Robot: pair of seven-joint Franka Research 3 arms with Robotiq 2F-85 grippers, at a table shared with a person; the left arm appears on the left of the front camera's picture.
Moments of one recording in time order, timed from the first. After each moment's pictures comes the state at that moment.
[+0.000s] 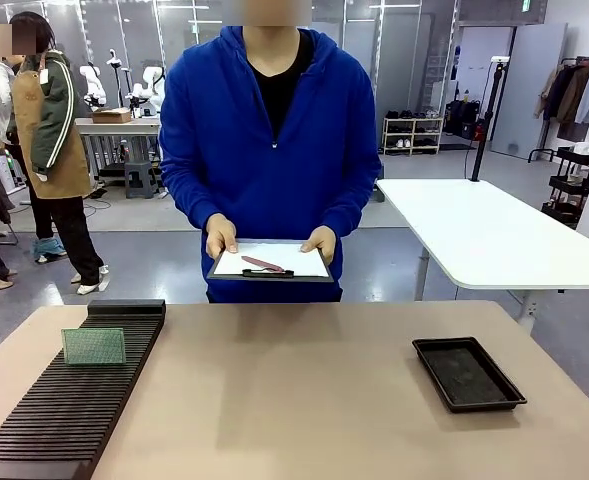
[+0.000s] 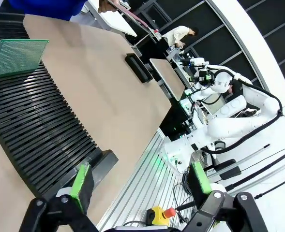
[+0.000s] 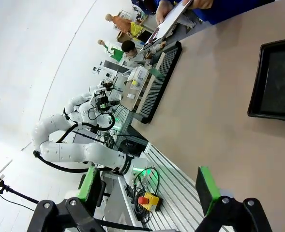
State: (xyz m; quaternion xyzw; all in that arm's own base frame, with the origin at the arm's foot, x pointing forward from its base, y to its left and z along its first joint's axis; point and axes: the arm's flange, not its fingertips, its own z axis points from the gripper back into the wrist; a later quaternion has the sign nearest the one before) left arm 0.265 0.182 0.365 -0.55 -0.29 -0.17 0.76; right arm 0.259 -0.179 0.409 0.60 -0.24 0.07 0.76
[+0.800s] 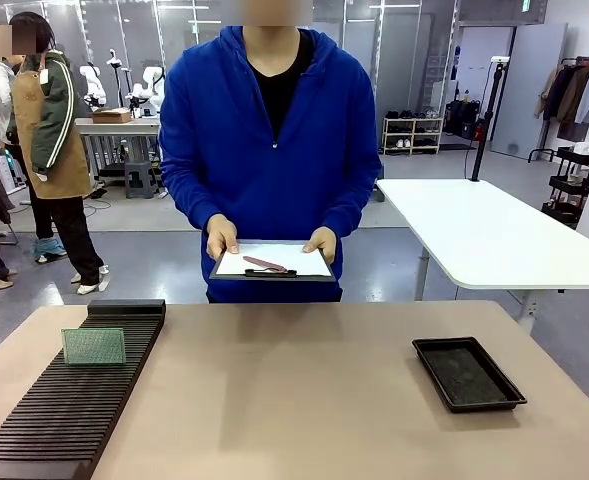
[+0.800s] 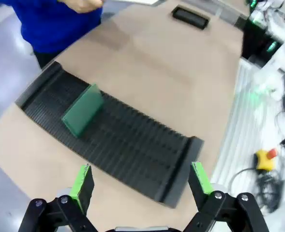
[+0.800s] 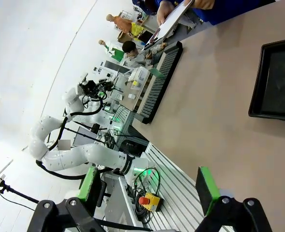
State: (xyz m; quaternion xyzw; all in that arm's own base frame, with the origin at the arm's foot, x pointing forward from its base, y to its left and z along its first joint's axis) left arm 0.332 0.156 0.507 -0.23 -0.34 -0.44 0.80; right arm 0.258 -0.180 0.410 0.60 -0.24 0.07 0.76
